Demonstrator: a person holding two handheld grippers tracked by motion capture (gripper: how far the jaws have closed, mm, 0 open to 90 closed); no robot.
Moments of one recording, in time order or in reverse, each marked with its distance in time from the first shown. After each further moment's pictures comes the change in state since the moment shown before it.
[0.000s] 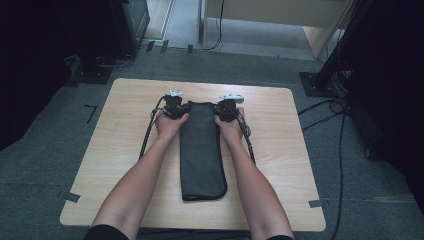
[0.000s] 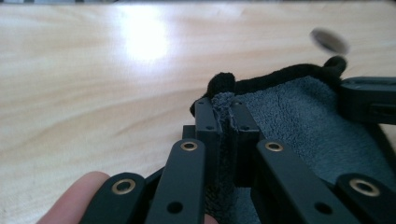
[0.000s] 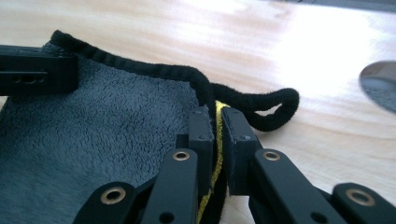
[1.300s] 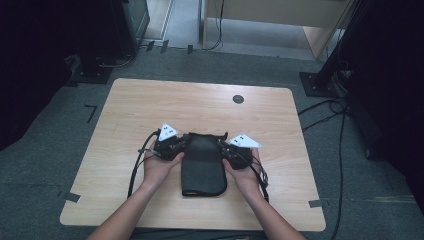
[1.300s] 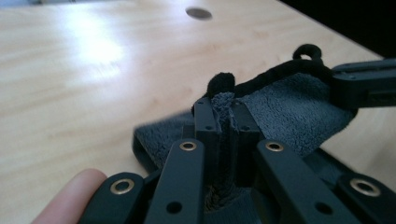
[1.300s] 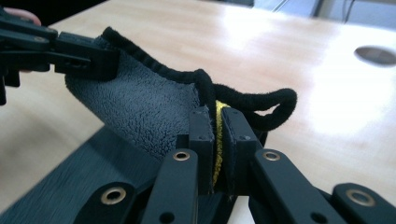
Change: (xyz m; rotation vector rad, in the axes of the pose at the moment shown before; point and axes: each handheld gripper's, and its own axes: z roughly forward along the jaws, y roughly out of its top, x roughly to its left) left arm -0.068 -0.098 -0.135 -0.058 -0.146 0.191; right arm 0.052 -0.101 -0.158 -0.130 0.128 -0.140
